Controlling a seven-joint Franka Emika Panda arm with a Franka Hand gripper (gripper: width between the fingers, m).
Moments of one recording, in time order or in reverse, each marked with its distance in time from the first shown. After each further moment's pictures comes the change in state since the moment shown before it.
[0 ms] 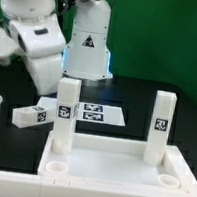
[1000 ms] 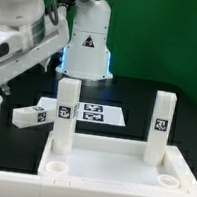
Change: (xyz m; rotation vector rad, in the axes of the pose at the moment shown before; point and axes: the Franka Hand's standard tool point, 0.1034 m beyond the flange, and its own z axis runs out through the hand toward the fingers) arm -0.019 0.017 -0.007 0.119 -0.024 1.113
